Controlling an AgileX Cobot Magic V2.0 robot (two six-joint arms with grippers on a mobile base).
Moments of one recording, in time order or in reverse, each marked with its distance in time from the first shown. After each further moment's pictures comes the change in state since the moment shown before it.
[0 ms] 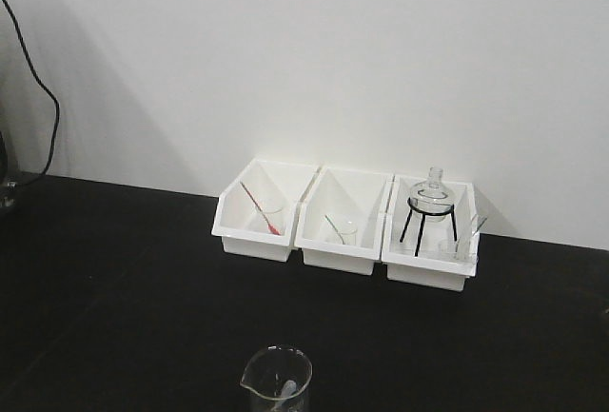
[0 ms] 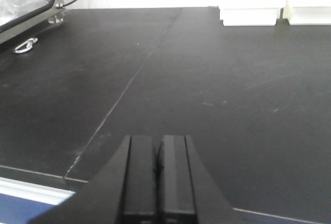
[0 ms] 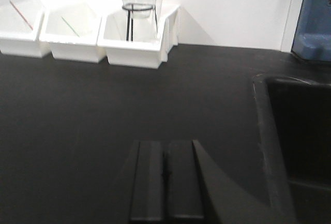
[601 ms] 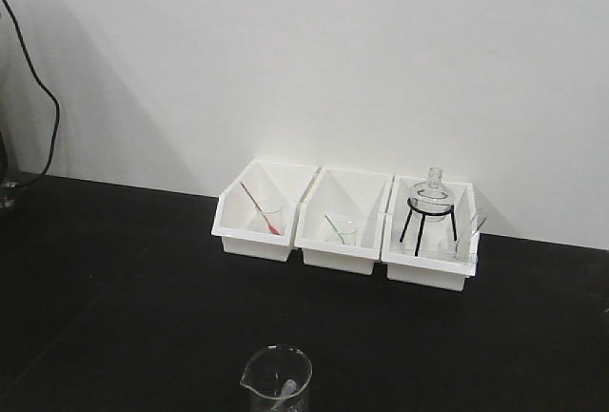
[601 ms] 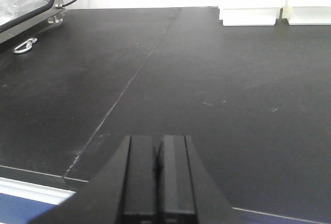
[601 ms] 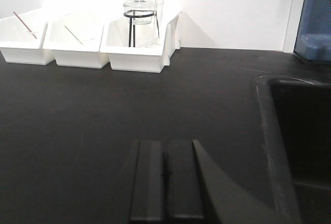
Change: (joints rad) left arm 0.000 0.000 0.000 0.000 0.000 0.000; right arm 0.000 0.000 0.000 0.009 -0.007 0.008
